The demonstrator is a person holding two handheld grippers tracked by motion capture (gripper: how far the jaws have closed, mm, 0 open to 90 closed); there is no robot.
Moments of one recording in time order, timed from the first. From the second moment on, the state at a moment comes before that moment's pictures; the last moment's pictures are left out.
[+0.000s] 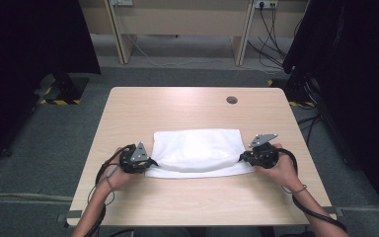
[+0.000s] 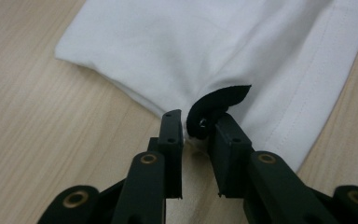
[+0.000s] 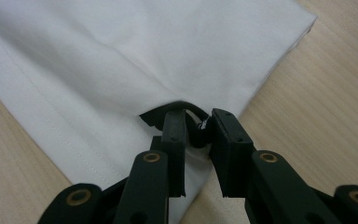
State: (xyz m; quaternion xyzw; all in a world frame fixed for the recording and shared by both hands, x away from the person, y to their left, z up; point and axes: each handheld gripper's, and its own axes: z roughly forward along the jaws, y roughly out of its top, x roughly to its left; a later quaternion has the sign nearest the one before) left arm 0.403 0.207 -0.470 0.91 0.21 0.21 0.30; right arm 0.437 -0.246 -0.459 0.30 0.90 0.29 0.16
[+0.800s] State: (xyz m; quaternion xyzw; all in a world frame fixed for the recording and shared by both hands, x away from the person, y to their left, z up) left arm 0.407 0.188 -0.460 0.93 0.14 0.19 0.28; right arm 0.431 -0.232 -0.449 0.23 0.92 0.26 0.17
